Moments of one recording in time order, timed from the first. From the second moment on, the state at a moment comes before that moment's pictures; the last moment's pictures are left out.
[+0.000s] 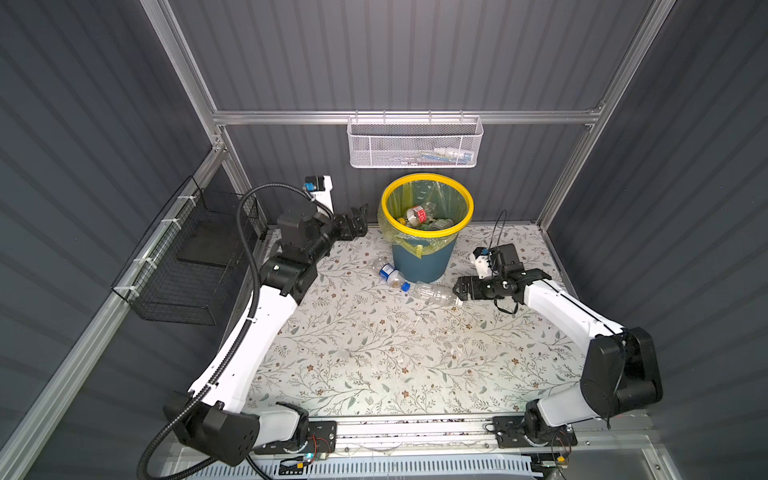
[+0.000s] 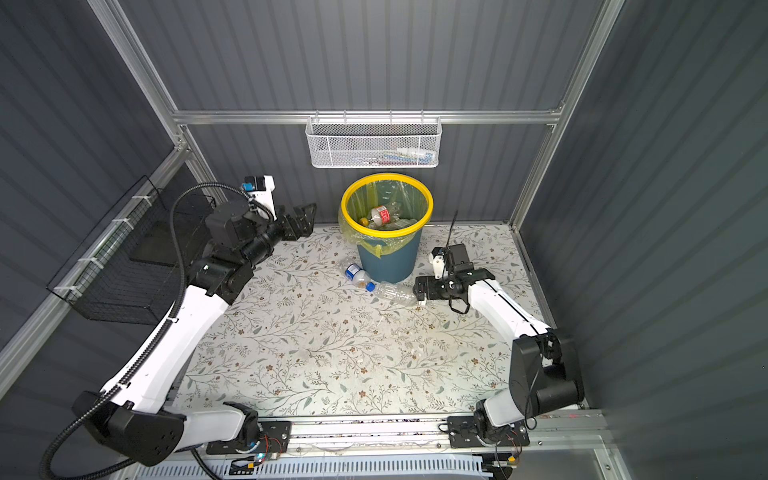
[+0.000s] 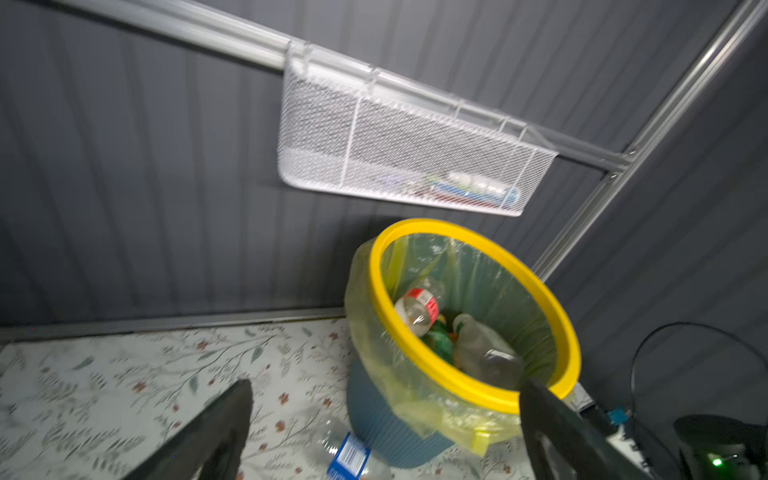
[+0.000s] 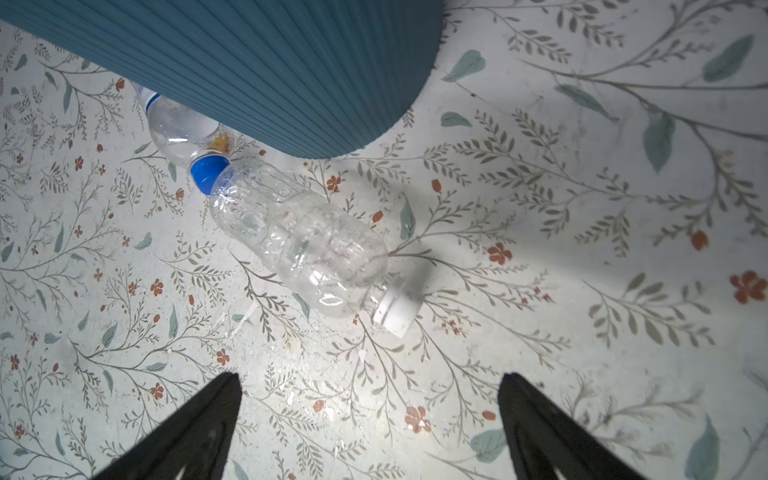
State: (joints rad) left arm -0.36 1.28 1.37 -0.26 0.02 -0.29; right arm 0.26 1.52 1.09 -0.55 -0.23 0.11
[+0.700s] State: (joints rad) left arm -0.21 1.29 1.06 -0.24 0.08 -0.36; right arm 0.42 1.76 1.12 -0.40 -0.11 -0.24
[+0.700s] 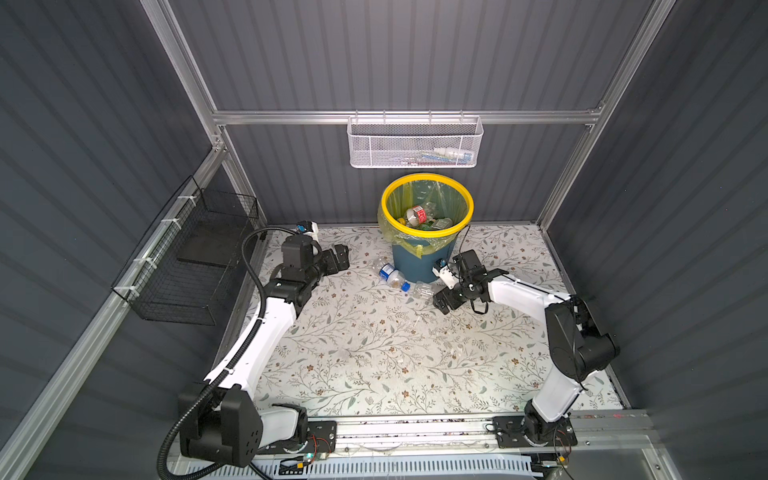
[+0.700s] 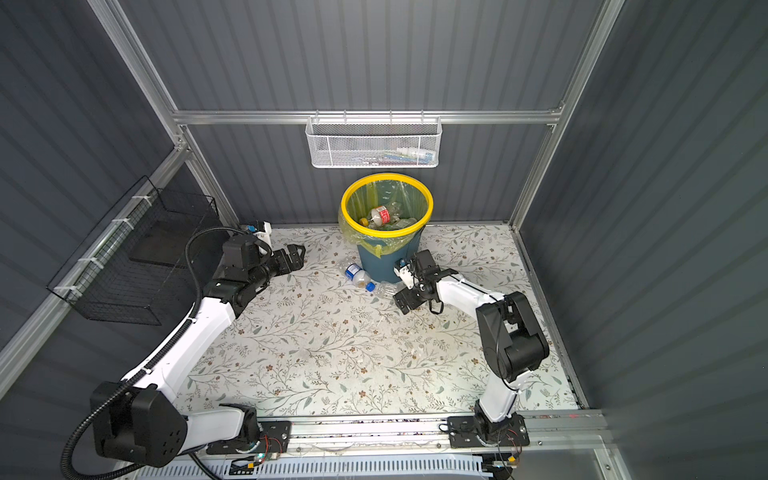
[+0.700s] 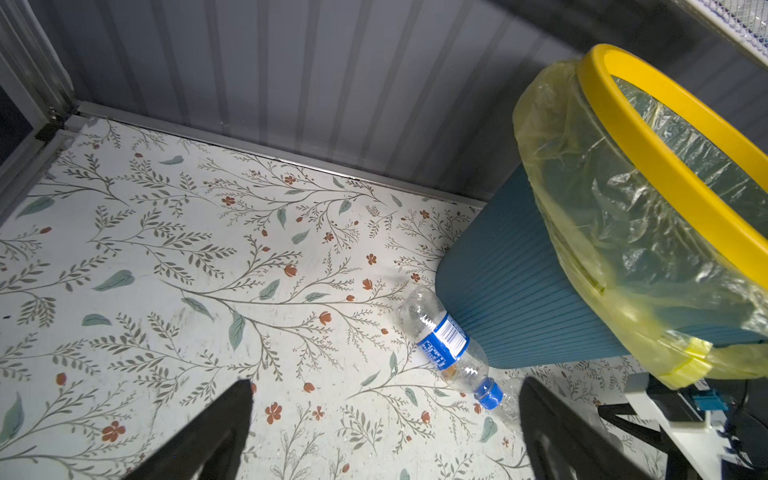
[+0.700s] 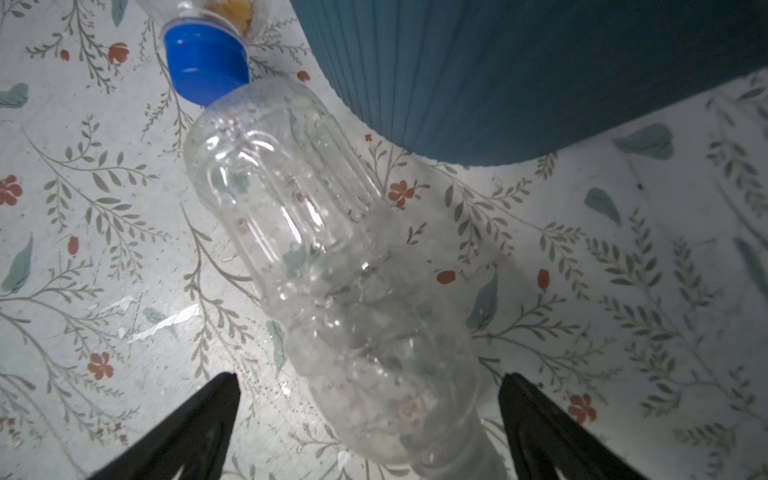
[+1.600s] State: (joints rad) left arm -0.20 1.35 1.04 -0.18 0.13 -0.39; right arm 0.49 1.87 1.19 -0.46 -0.02 -0.34
